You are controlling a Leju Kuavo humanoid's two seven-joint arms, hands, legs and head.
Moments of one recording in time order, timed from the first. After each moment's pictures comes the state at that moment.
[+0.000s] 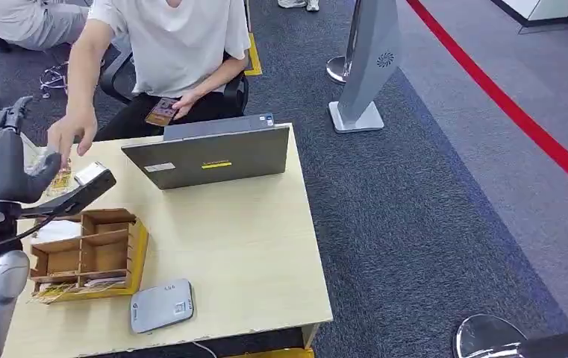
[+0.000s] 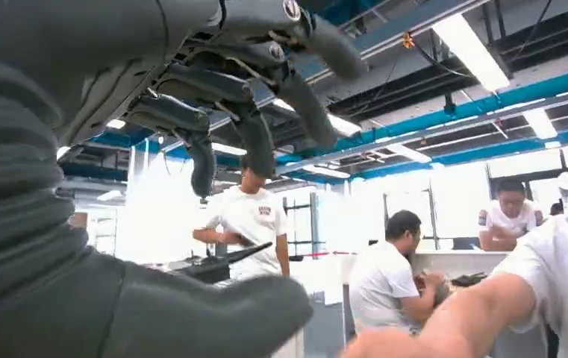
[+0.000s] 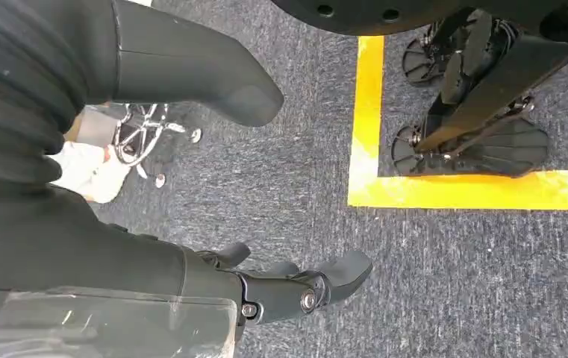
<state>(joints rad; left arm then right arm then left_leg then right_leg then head) -0.46 0.30 -0.31 -1.61 -1.29 -0.01 0.17 -0.01 0.08 -1.47 -0.39 1.55 0.28 -0.24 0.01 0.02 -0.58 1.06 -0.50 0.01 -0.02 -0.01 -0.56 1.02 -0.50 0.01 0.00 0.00</state>
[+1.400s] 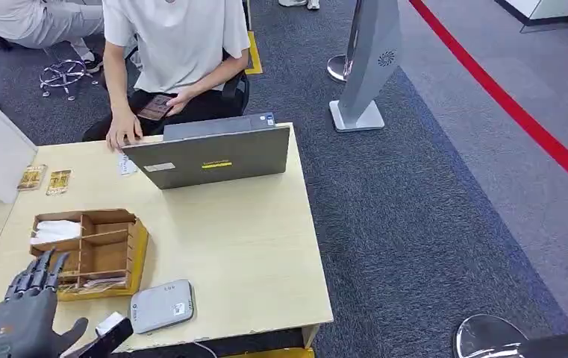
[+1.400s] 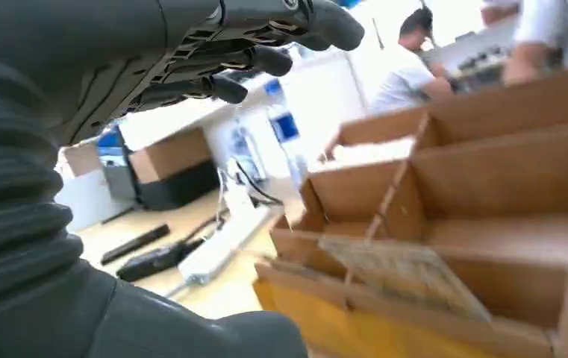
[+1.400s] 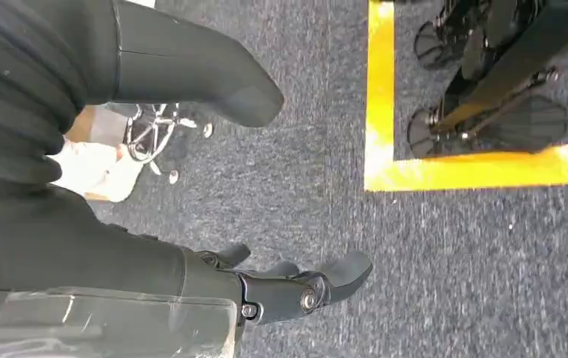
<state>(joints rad) 0.29 0.37 -0.28 -1.93 -1.22 -0.01 0.32 0.02 0.20 -1.50 -0.73 1.55 0.49 -0.25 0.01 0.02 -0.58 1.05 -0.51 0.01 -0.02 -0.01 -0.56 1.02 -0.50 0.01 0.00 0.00</state>
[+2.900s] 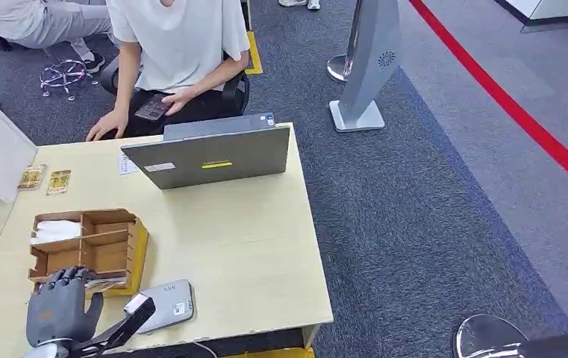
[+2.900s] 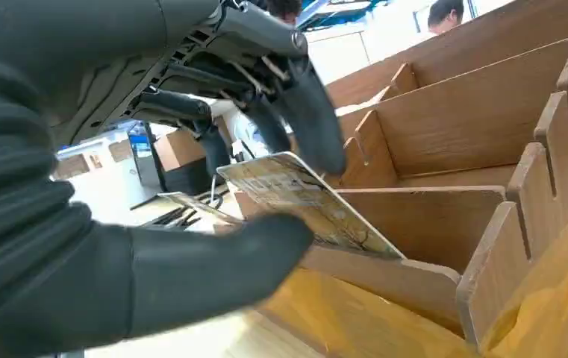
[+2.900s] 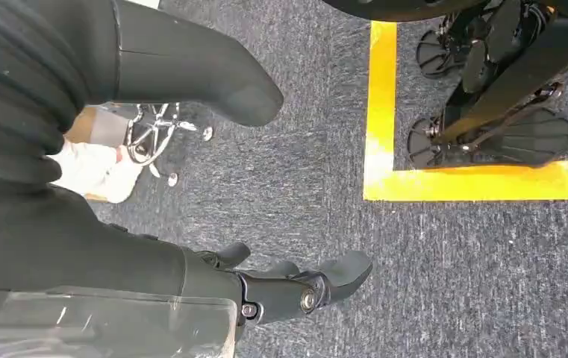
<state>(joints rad) 0.17 0.17 -0.26 -1.64 -1.39 0.10 0.28 0.02 0.18 -1.48 -0.62 1.55 0.40 -0.25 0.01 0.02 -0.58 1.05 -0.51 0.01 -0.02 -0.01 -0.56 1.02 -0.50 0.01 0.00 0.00</state>
